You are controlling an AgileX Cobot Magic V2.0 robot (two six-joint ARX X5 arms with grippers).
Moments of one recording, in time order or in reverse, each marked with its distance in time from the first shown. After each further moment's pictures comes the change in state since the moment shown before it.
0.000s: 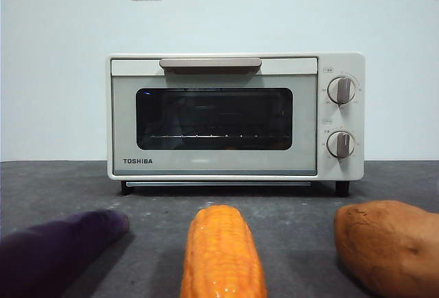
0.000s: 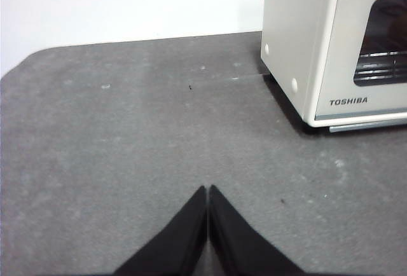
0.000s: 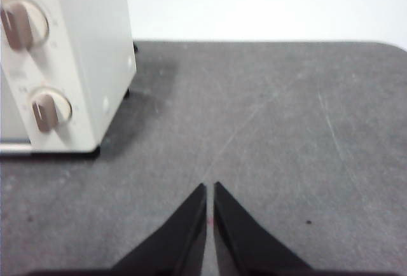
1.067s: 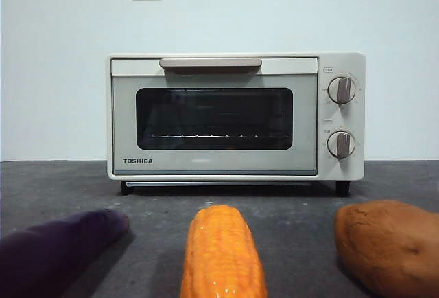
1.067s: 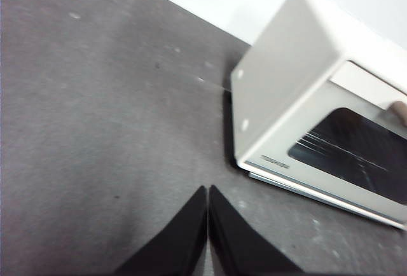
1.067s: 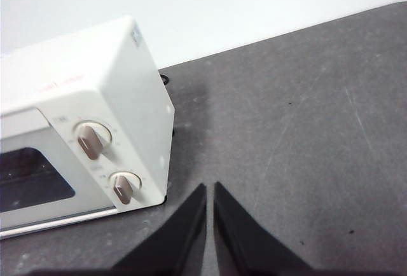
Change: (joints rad) left arm 0.000 0.314 0.299 -0.106 0.079 -0.512; right arm 0.000 0.293 0.475 -0.274 -0.063 0.267
